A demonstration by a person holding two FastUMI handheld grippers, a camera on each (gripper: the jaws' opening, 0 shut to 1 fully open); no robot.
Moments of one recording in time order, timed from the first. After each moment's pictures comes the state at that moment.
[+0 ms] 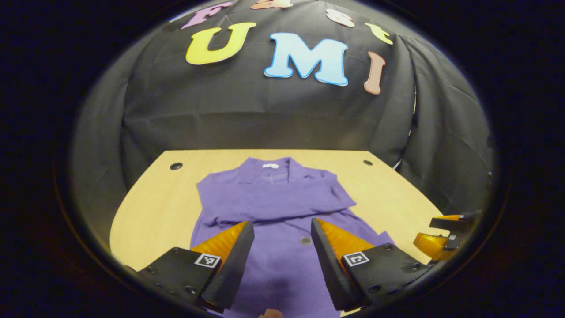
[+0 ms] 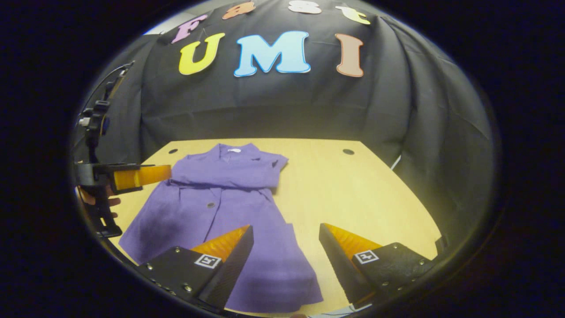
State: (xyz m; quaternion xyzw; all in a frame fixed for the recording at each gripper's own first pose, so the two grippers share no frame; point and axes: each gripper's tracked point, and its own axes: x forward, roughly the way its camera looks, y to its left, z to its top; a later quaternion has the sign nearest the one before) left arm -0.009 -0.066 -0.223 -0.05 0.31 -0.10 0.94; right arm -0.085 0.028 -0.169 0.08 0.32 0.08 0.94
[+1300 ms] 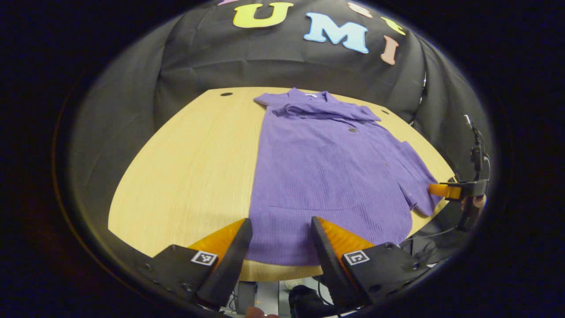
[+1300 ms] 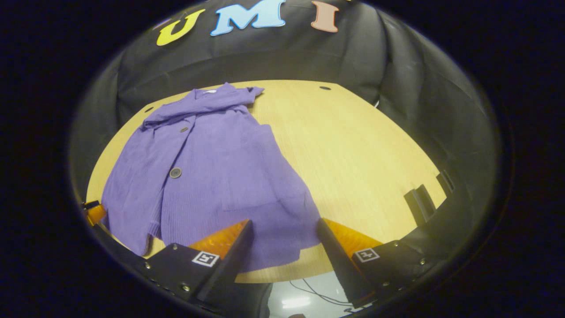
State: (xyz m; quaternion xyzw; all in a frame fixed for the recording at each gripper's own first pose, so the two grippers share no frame) left arm -0.232 0.065 -0.335 -0.05 0.42 -0.06 0.90; right arm -0.198 0.029 -0.275 0.10 0.46 0.01 0.88
